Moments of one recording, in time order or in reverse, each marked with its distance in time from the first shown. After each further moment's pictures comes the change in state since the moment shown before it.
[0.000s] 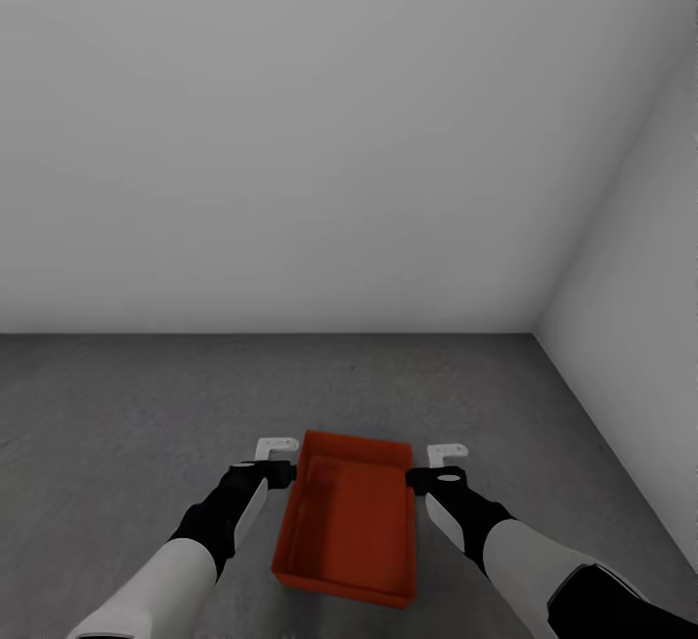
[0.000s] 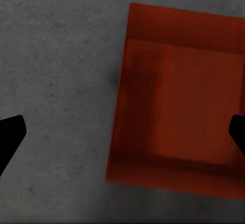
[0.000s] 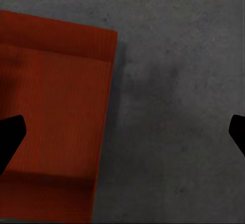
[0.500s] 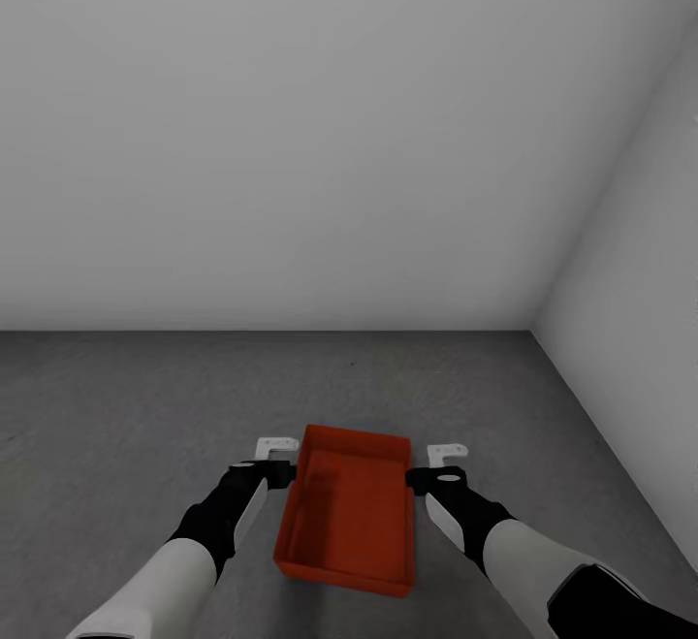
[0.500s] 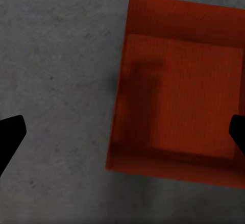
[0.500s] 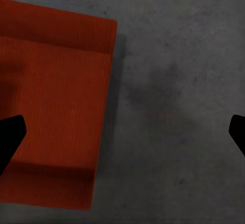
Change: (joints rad) left arm 0.000 0.001 0.001 0.001 -0.001 -0.007 -0.002; right arm 0.000 0.000 0.001 0.000 0.000 0.000 0.000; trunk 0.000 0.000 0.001
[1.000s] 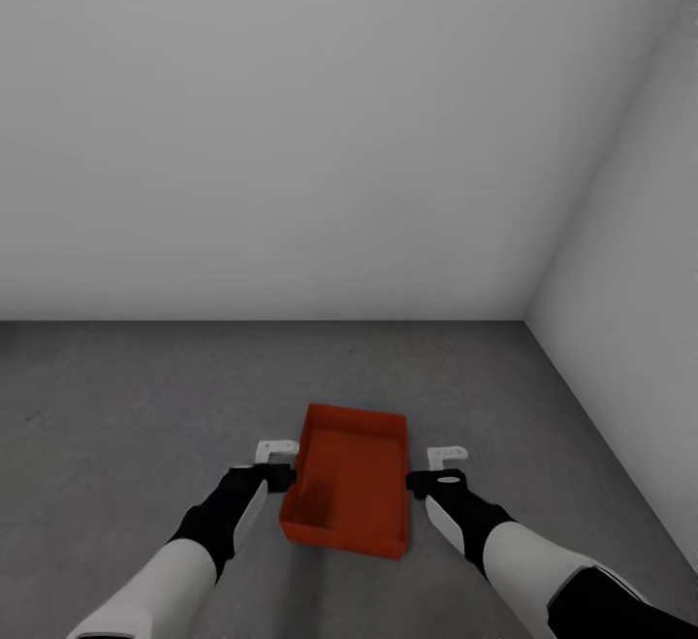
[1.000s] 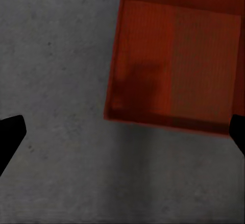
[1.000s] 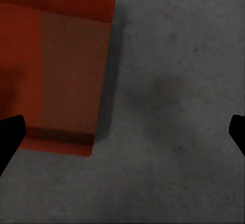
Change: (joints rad) left arm 0.000 0.000 0.001 0.012 0.006 0.013 -0.005; right arm 0.004 0.001 0.001 0.005 0.002 0.007 0.004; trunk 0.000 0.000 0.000
